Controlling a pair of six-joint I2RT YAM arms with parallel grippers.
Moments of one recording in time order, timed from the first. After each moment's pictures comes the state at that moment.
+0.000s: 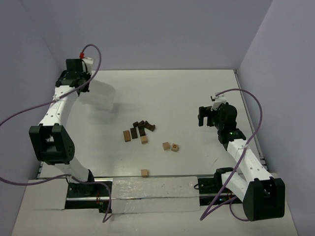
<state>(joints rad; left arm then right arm) -0.04 1.66 1.51 -0.56 -0.21 0.31 0.07 0.96 0.54 -0.04 -0.10 -0.04</state>
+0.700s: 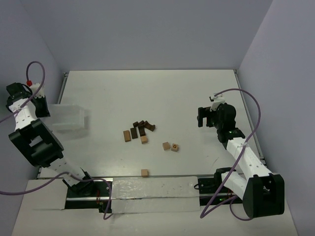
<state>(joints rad) 0.63 1.73 1.42 -0.72 0.23 0.44 0.07 0.99 0.54 -0.05 -0.11 -0.05</state>
